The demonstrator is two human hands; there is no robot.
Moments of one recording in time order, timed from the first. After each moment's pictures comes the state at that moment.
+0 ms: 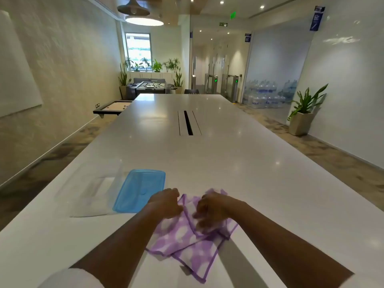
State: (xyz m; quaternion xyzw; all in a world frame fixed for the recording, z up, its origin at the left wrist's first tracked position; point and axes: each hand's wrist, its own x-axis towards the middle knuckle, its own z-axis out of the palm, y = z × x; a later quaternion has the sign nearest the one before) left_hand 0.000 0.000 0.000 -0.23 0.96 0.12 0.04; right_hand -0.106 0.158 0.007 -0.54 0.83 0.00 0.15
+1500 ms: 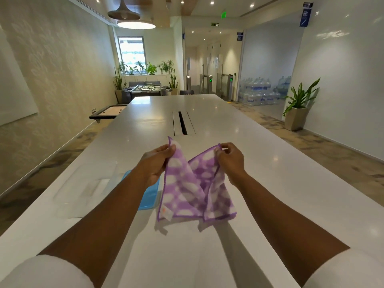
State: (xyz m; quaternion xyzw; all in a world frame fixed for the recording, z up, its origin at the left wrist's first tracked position) left_hand -0.007 0.001 0.091 -0.20 0.58 0.77 -0.19; right_hand -0.140 0.178 0.071 -0.15 0.75 -0.65 -0.01
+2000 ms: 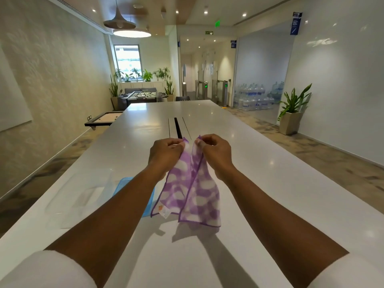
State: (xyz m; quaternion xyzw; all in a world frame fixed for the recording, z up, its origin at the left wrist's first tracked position) left_hand -0.040 0.032 0.121 -0.21 0.79 0.48 -0.31; right_hand -0.117 0.161 0.115 -0.22 0.69 -0.69 -0.03
